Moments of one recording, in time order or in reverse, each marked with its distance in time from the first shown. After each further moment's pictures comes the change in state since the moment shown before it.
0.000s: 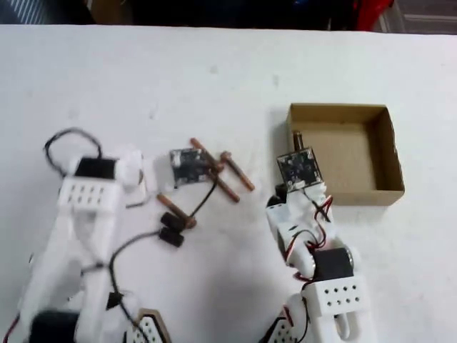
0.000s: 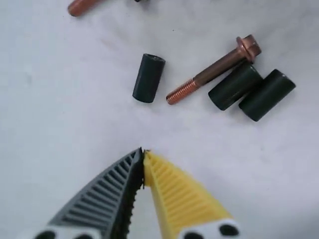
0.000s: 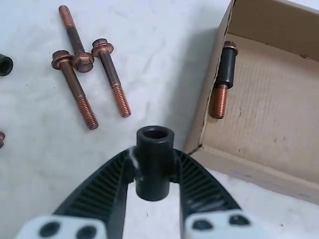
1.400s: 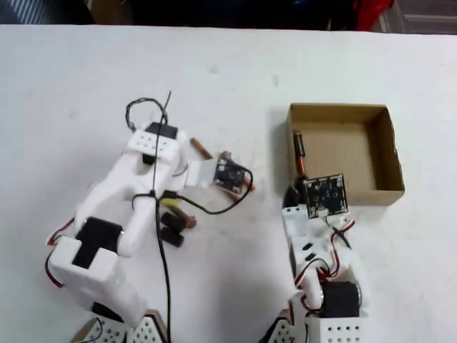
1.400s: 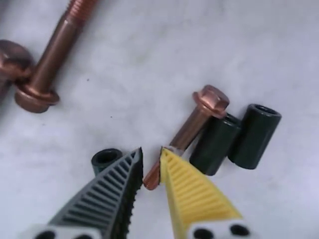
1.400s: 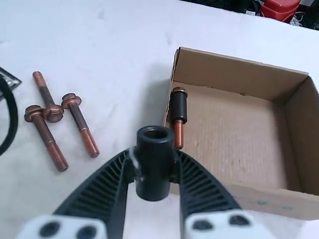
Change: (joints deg) left arm 11.1 35.3 -19.6 3.4 -10.5; right arm 6.8 -29.9 10.7 2.2 0.0
